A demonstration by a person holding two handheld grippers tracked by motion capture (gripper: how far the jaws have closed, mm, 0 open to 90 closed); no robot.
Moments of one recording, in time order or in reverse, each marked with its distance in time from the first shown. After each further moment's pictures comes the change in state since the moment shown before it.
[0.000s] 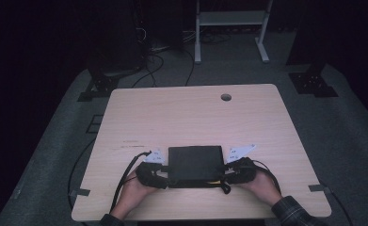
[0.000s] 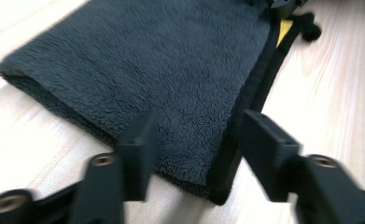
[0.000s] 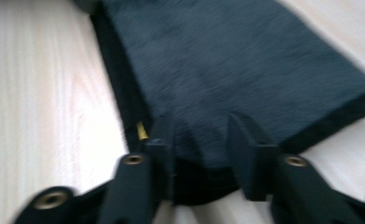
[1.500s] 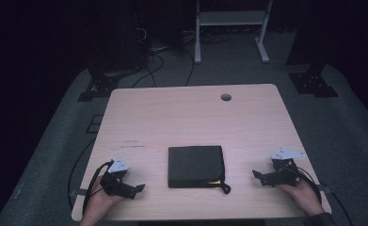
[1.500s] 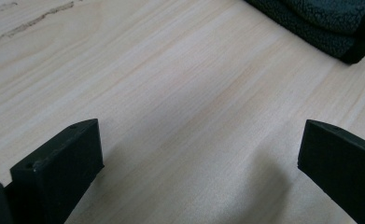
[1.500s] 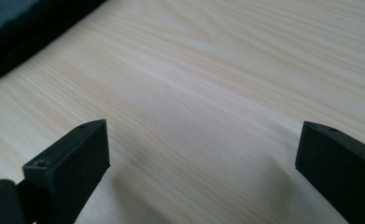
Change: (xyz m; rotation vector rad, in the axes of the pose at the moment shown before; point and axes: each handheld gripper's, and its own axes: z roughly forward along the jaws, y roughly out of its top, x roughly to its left) left arm 0.032 -0.081 -0.061 0.043 0.278 -0.110; right arm -0.039 -0.092 -0.072 -0.026 -0.454 0.320
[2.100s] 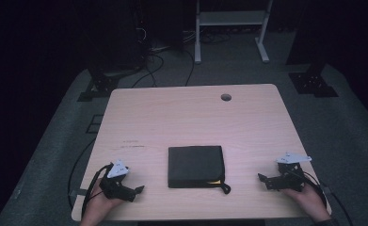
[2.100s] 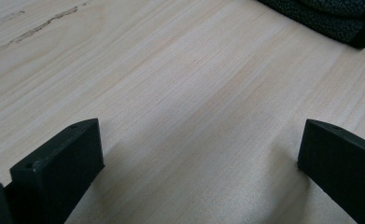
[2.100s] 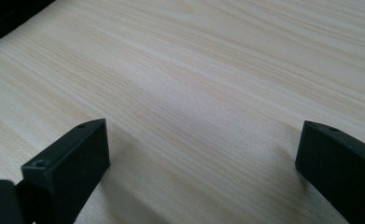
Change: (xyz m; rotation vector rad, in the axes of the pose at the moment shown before) left arm 0.000 -0.009 0.000 -0.042 0.028 0.059; right arm -0.006 -0.015 -0.008 0.019 -0.029 0.023
